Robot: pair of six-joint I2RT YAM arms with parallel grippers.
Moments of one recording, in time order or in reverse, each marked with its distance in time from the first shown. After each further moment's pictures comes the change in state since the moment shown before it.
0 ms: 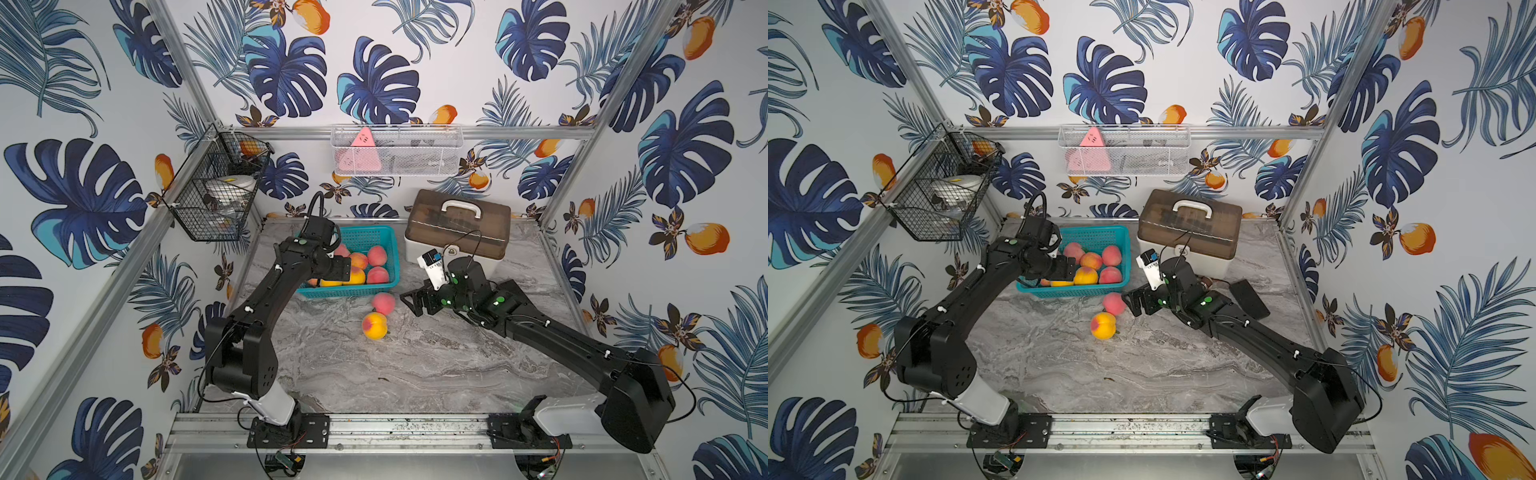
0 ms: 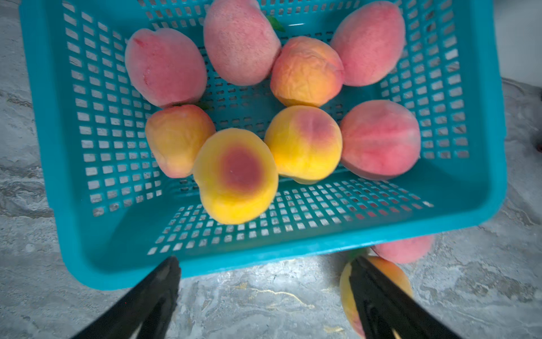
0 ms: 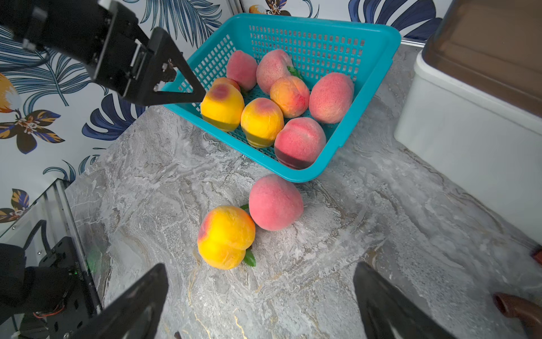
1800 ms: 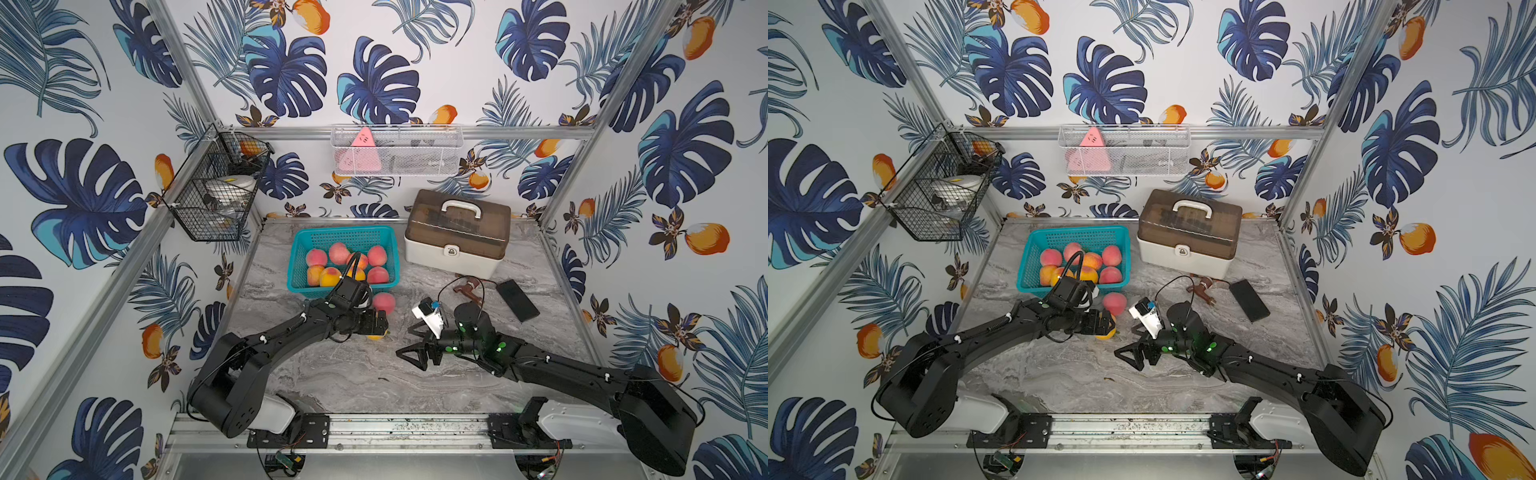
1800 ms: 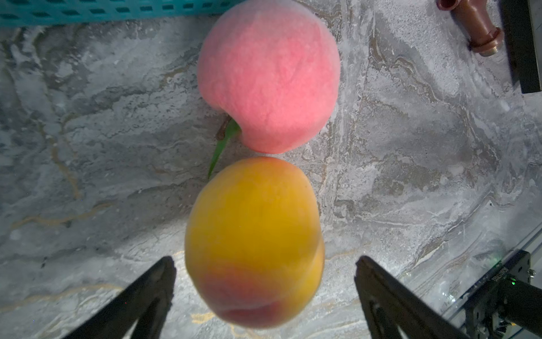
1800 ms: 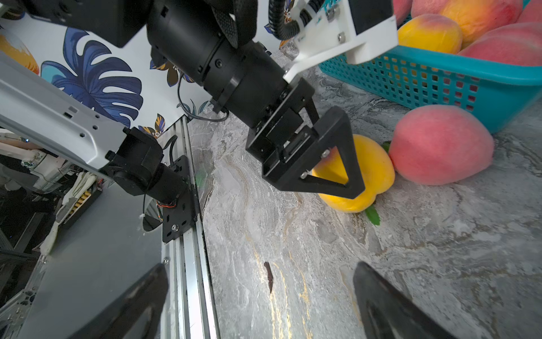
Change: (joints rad) left arm -0.305 -0.151 -0.607 0.506 0.220 -0.290; right arm 0.131 -0.153 -0.446 0.430 -0.320 0.063
